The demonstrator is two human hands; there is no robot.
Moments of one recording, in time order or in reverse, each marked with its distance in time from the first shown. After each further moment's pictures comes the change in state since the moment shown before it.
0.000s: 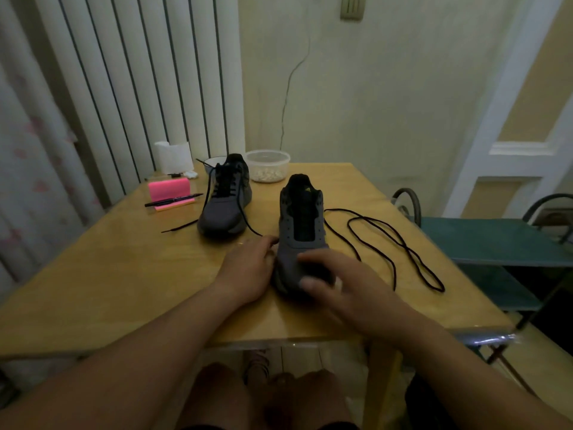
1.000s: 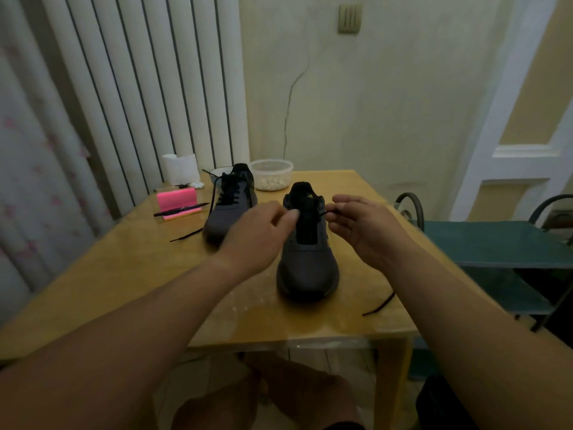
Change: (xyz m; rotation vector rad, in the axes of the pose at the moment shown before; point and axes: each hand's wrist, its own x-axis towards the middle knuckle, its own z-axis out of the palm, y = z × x) left_hand -0.005 0.055 -0.066 -0.191 0.132 0.111; right_hand 0.079 0.023 -0.043 1.213 0.367 0.347
